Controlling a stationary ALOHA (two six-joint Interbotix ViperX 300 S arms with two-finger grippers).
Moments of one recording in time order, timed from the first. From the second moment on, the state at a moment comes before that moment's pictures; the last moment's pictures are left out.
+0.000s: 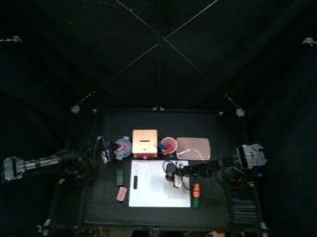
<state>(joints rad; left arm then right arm) 0.43 -0.86 1.35 -0.19 -0.09 0.34 0.07 0.09 0.81 0.26 -0.10 0.02</state>
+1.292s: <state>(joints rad) 0.45 -0.80 1.36 0.48 -0.08 0.35 0.07 0.15 0.73 0.21 -0.05 0.02</state>
